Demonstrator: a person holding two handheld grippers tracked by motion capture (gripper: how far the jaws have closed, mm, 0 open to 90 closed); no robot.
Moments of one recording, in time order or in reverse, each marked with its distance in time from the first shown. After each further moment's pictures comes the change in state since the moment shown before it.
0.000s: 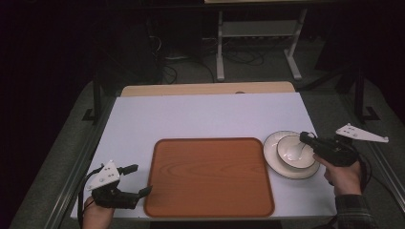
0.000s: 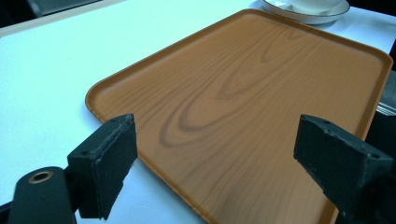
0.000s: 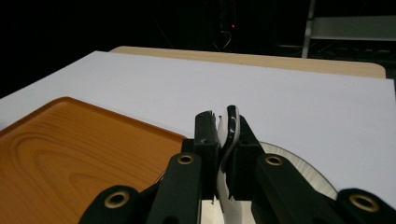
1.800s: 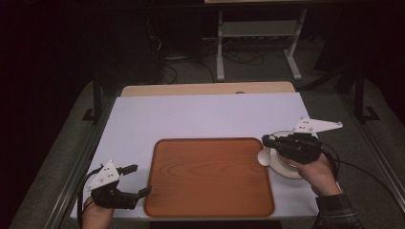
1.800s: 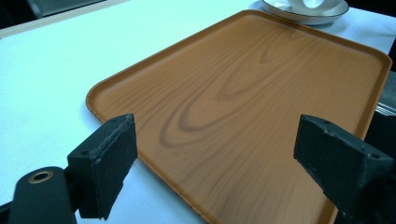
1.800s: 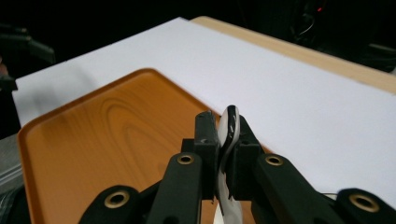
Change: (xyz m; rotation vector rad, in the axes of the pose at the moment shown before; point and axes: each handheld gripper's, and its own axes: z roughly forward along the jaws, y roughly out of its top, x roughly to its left) left arm 0.000 0.000 -0.001 -0.002 0.000 0.003; right arm 0.085 0.035 0.039 0.143 0.253 -0.208
